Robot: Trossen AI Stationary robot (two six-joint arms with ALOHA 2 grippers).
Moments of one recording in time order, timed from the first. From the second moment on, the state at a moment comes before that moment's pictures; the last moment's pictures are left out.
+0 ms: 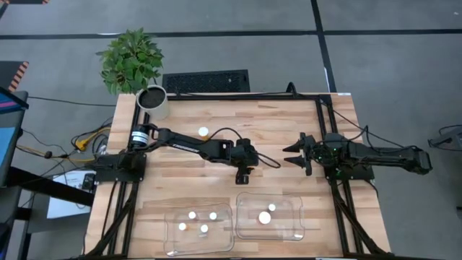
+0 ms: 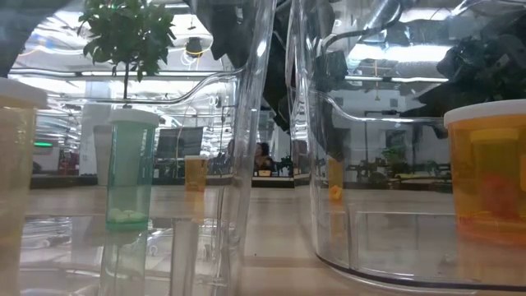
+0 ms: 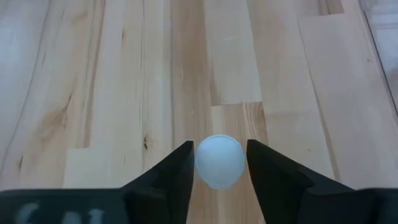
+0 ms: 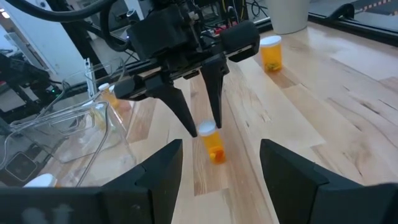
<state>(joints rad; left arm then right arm) -0.03 2.08 1.49 -0.28 -0.08 0.10 -0.18 0.26 0.00 0.04 -0.18 0.28</state>
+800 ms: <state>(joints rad) -0.04 2.08 1.63 -0.36 -0.10 0.09 -0.18 0.26 0.00 0.04 -0.18 0.28</state>
